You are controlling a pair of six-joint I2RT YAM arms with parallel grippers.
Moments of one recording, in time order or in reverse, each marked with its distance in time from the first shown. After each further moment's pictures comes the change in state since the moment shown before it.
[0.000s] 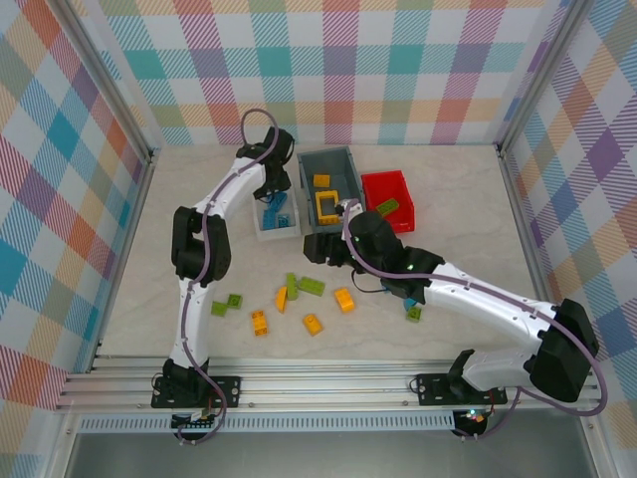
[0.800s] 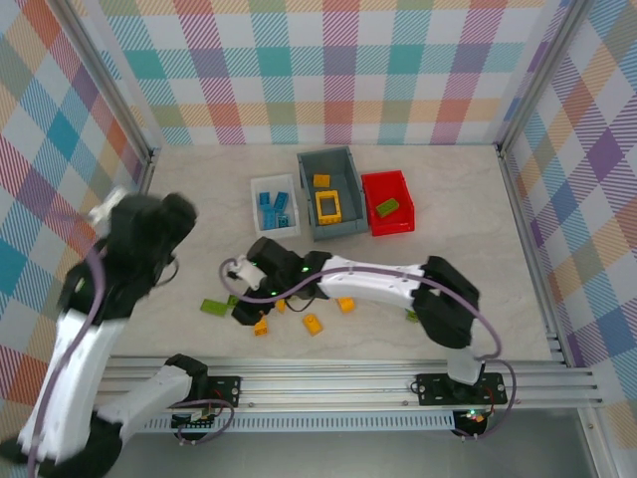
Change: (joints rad) left arm -0.029 -1.480 -0.749 -0.144 -0.200 -0.338; right arm 0.256 0.703 0.549 -0.212 -0.352 -0.546
